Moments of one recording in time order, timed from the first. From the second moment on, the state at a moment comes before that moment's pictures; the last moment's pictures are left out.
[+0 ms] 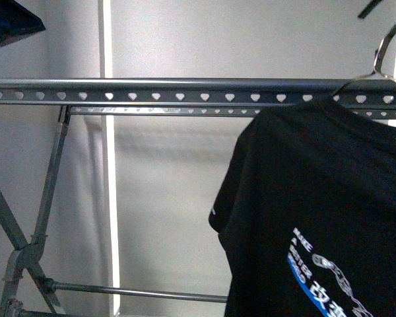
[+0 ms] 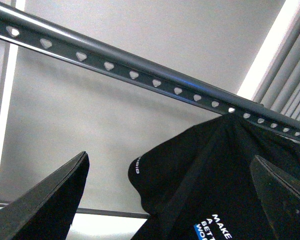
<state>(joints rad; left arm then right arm) -0.02 1.21 0.76 0.78 0.18 -0.38 -0.28 1.39 1.17 -0.62 -0.79 -0.25</state>
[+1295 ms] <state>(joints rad) 0.00 0.25 0.07 0.18 0.00 -0.01 -0.14 1.93 1.90 -0.68 -0.38 0.13</state>
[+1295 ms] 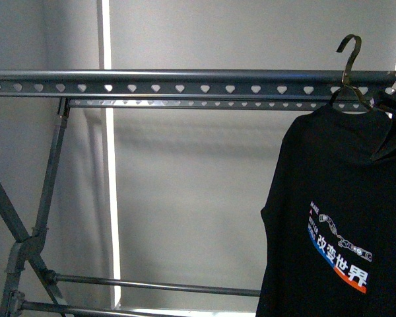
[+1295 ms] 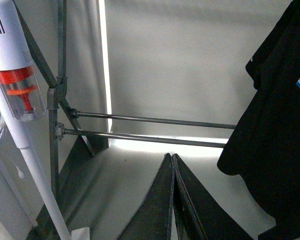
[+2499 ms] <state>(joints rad) 0.02 0.48 0.02 0.58 0.10 -0.19 -0.32 0.76 0.62 0.42 -0.38 0.15</state>
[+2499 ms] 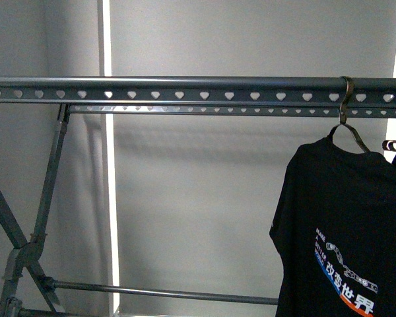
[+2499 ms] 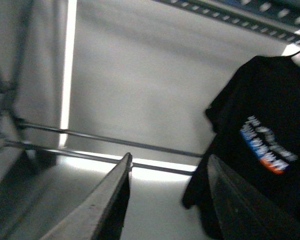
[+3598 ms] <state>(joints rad) 0.00 0.00 0.02 0.00 0.00 -0.01 0.00 0.05 0.06 -0.01 0.00 0.00</state>
